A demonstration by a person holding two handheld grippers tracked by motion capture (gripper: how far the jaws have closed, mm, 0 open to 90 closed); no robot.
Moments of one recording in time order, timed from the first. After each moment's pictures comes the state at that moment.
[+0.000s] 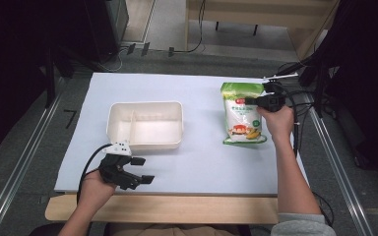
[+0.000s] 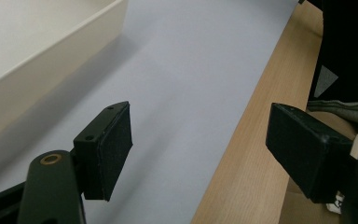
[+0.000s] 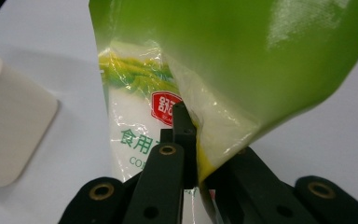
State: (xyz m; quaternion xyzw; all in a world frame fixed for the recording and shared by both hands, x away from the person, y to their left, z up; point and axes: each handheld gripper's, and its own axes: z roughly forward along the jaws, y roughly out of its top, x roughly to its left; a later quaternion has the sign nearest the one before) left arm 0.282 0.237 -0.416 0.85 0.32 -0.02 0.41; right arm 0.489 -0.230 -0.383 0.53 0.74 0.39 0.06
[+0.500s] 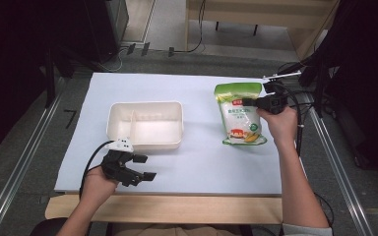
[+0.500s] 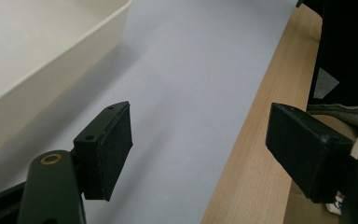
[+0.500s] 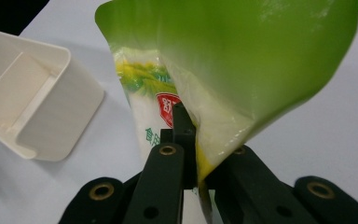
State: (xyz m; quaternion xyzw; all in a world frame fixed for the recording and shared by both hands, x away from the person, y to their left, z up) left arm 0.291 0.234 -0.415 0.86 0.31 -0.02 0.41; right arm 0.456 -0.217 -0.349 0.50 0.76 0.41 0.05
